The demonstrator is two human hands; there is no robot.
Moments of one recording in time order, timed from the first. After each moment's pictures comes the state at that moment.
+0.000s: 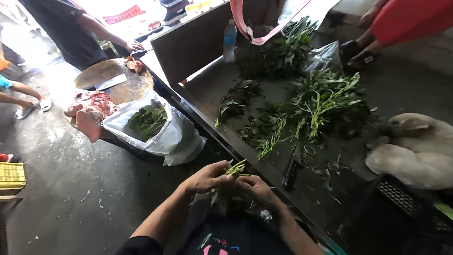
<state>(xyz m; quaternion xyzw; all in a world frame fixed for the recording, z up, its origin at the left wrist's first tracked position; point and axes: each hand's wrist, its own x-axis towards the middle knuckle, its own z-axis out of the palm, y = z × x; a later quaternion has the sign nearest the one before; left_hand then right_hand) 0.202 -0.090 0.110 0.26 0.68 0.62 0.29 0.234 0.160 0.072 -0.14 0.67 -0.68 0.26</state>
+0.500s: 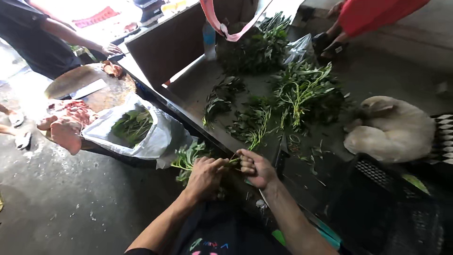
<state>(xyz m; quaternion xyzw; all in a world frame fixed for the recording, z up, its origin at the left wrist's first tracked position) 0.216 -0.050 0.113 0.22 0.93 0.30 0.05 0.201 0.157 0.116 0.23 0.41 -0.86 0.21</state>
